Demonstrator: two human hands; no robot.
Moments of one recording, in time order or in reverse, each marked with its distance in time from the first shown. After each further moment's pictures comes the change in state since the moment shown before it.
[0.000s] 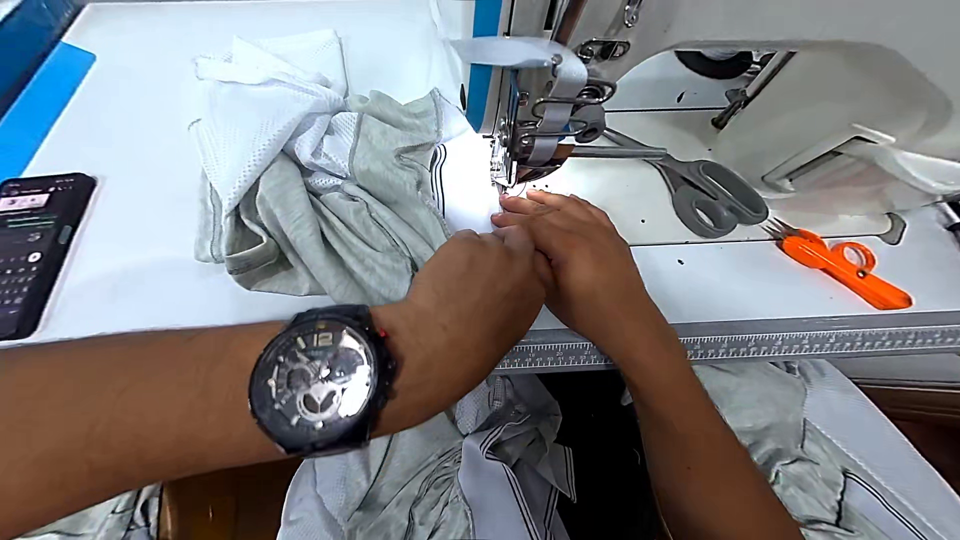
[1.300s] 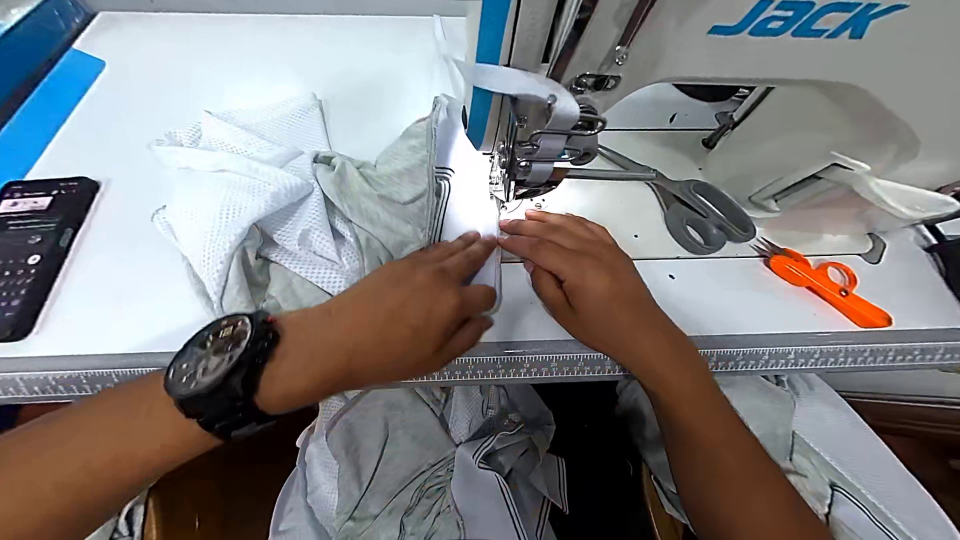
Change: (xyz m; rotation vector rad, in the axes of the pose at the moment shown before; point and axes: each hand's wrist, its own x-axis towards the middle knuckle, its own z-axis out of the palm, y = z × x) left_hand -0.034 -0.046 0.042 -0.470 0.116 0.169; right_hand -0.008 0.012 -0.011 0.051 -0.002 -0.144
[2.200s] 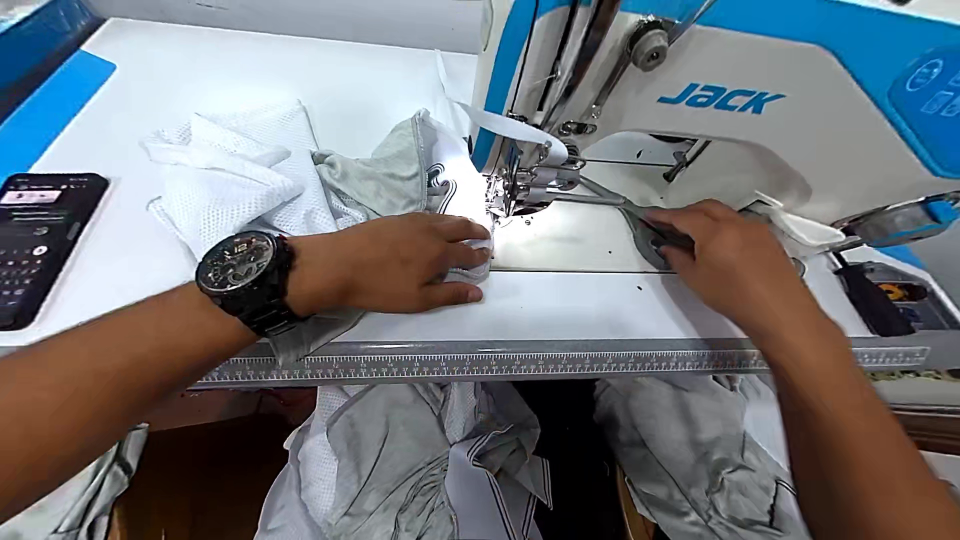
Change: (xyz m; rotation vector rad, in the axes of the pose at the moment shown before) left_hand 0.014 -0.053 -0.021 -0.040 -0.088 0.091; right_hand -0.029 0.072 -0.111 -0.377 -0.128 0.401
